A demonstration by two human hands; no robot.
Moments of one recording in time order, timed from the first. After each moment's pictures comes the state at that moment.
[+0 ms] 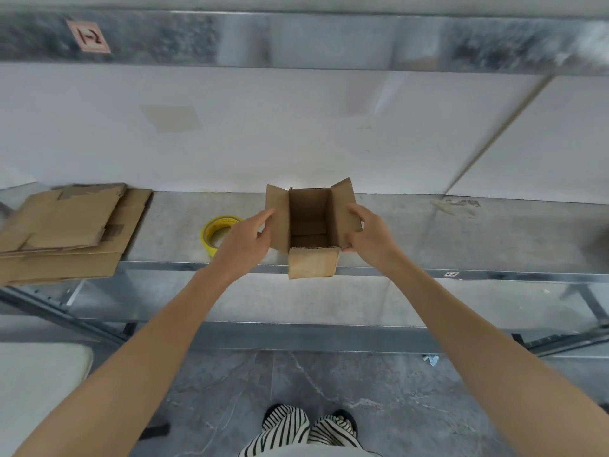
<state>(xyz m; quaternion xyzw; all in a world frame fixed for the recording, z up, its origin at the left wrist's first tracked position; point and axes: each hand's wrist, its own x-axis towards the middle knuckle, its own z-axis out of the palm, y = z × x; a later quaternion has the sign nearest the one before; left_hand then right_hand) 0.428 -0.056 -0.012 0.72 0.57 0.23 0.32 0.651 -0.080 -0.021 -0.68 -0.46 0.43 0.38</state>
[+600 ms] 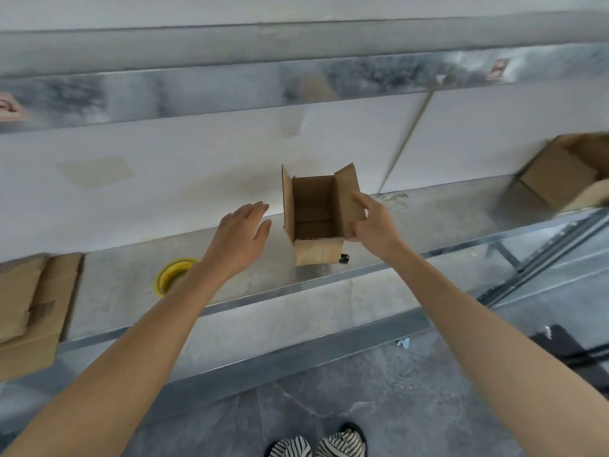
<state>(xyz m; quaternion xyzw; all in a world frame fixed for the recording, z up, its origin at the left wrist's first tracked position) 0.471 -0.008 0.009 0.89 0.41 0.16 0.13 0.693 -0.105 0.023 -0.72 -0.36 0.34 0.49</state>
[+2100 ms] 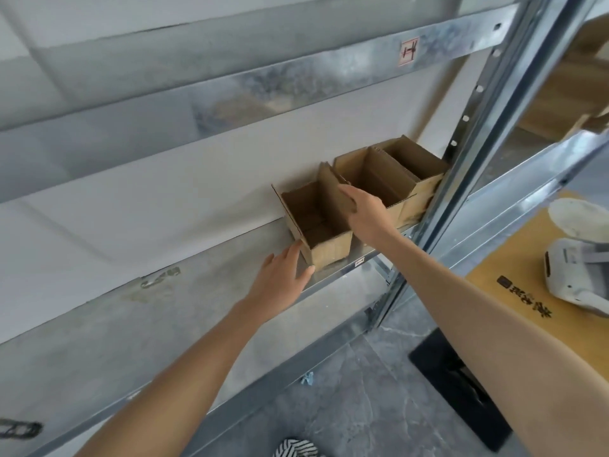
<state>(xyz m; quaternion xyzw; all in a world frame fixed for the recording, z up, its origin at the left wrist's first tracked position) 1.070 -0.149 -0.041 0.94 0.28 0.05 0.21 1.249 -0.227 0.014 -0.83 -0.40 0.16 0.36</state>
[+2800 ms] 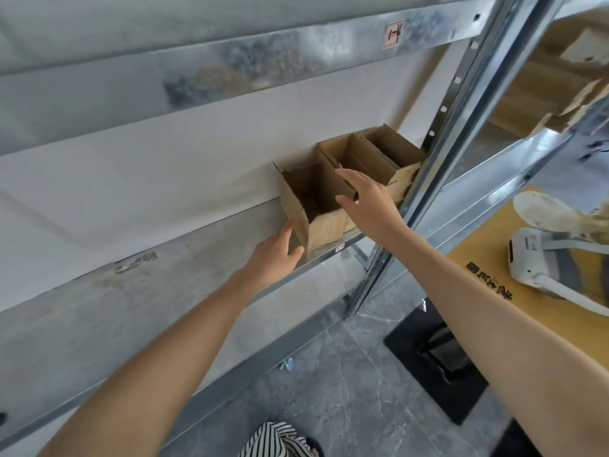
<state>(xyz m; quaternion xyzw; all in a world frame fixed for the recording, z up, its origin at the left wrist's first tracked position) 1.099 -0.144 -0.056 0.91 0.29 0.00 0.29 1.244 -0.264 0.033 -0.83 -0.45 0.08 0.32</state>
